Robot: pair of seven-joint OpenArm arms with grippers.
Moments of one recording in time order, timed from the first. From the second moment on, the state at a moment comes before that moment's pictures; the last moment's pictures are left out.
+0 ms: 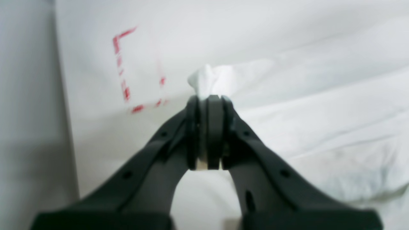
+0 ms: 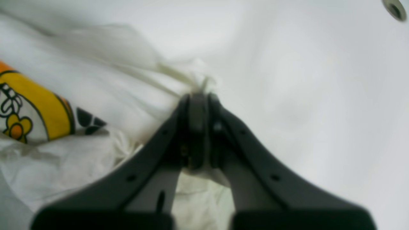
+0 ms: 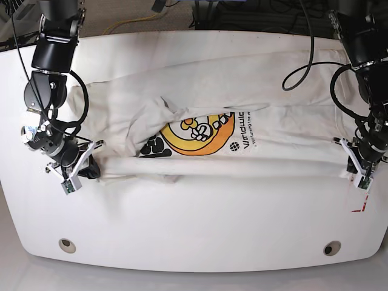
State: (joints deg) left arm -9.8 -25.8 -20.7 93.5 -11.7 -37.0 55.2; right arm 12.8 23.2 12.6 81.1 24.3 37.9 -47.1
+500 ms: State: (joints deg) left arm 6.5 -25.7 -26.1 105.3 -12.2 -43.2 65.9; right arm 1.4 20.5 17.7 92.3 25.0 38.5 -53.0
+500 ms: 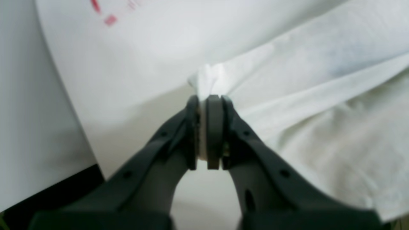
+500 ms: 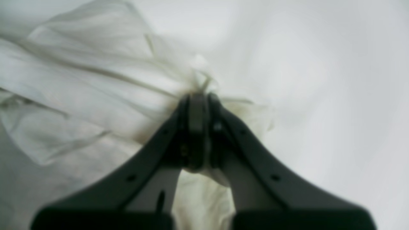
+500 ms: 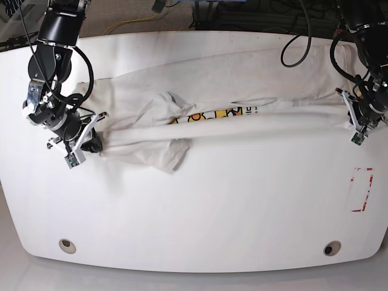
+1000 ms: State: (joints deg) left arm 19.2 -25.7 -26.0 105.4 -12.0 -43.2 66.2; right arm -7.0 19.4 17.9 92.3 24.2 37.9 -53.3
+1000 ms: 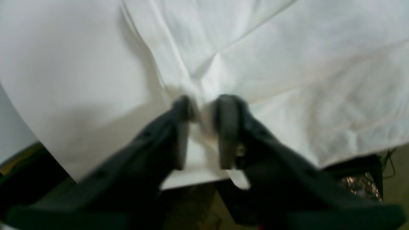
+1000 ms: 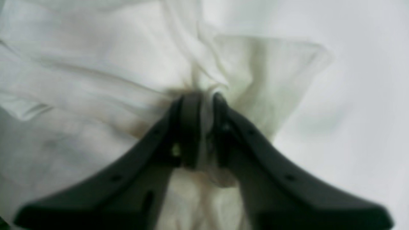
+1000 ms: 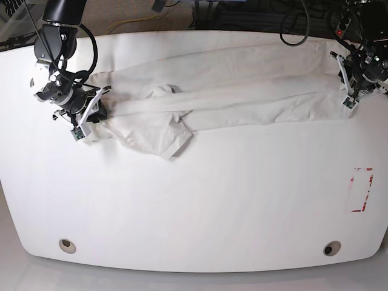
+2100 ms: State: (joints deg) left arm 14.7 -23.7 -17.4 101.1 -5.2 -43.0 65.8; right arm 14.8 15.2 15.5 79.3 23.4 40.9 -66.3
